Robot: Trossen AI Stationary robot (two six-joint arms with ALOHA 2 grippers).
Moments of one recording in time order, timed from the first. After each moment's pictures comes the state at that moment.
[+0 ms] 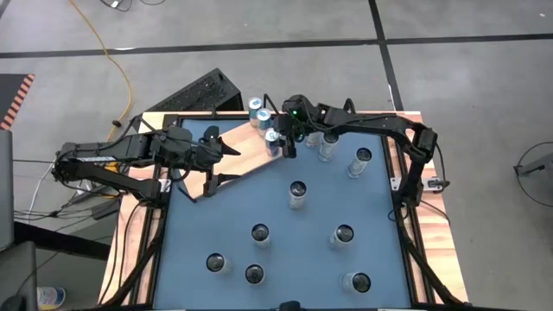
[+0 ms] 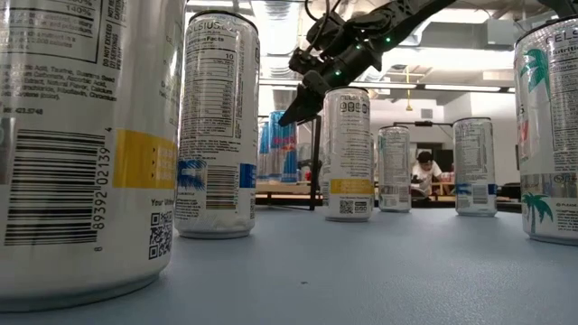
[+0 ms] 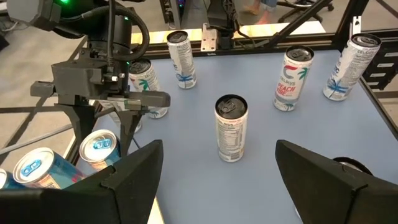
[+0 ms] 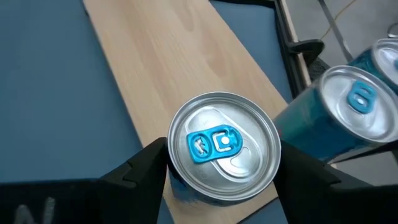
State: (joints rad) left arm 0.01 1.03 1.18 -0.53 -0.11 0.04; right arm -0.43 1.83 1.43 -0.27 -0.20 -0.40
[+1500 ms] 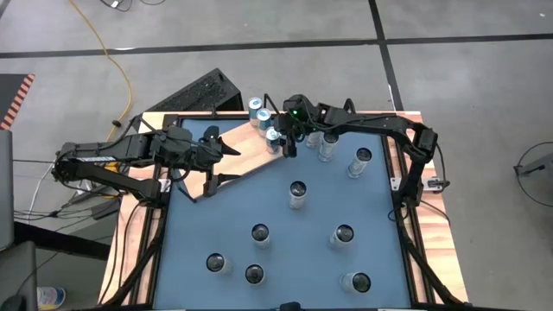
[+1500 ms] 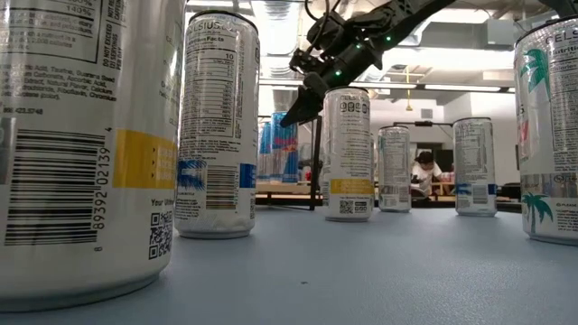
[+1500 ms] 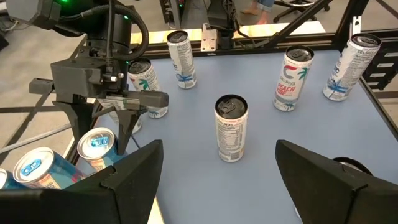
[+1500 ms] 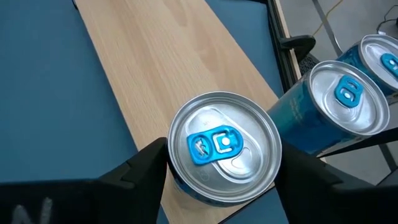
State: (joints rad) left arm 0.01 1.03 1.18 -0.53 -0.11 0.04; right arm -0.43 1.83 1.44 -0.29 -0.18 -0.41
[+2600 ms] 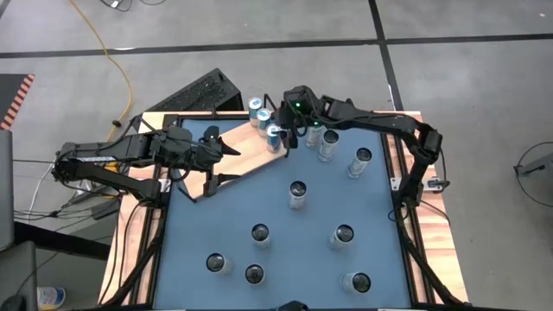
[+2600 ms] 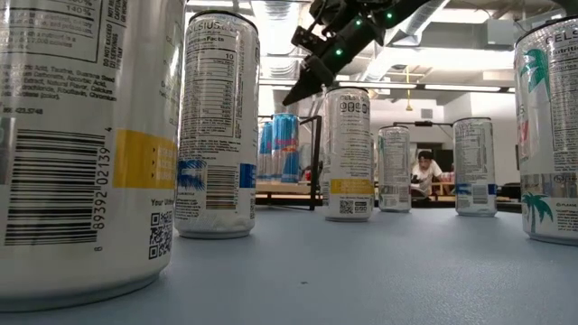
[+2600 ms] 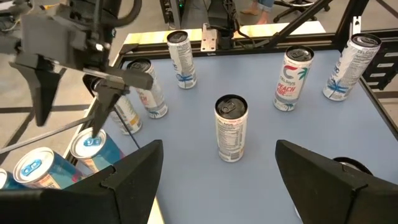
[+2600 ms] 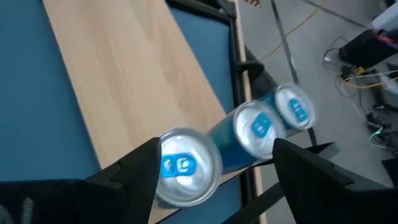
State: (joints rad) left arm 0.01 1.03 1.18 -0.53 -0.11 0.04; right arm -0.42 1.78 1.55 -0.37 -0.05 -0.56
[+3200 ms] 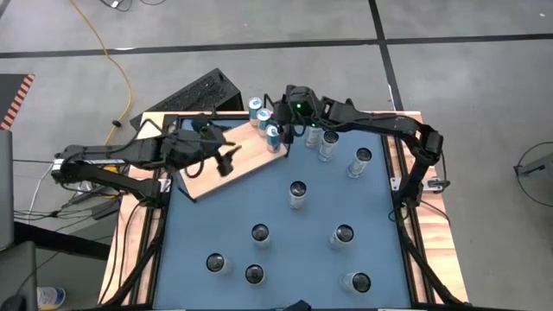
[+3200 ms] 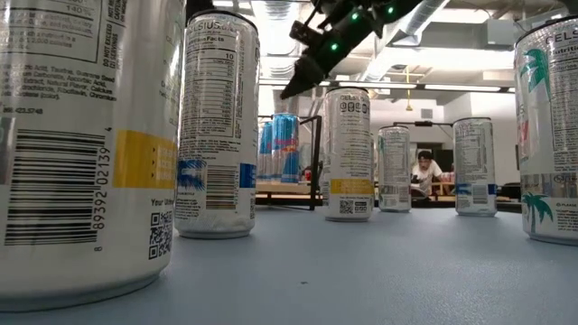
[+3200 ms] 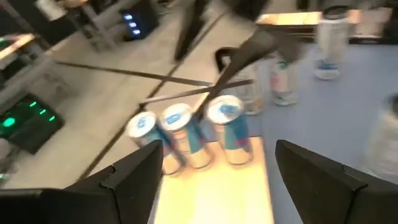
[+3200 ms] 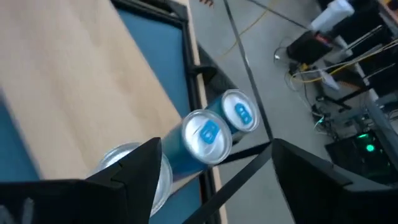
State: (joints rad) left arm 0.08 1.03 1.02 -0.36 -0.60 0.07; right arm -0.38 1.76 1.55 -0.30 0.15 -0.55
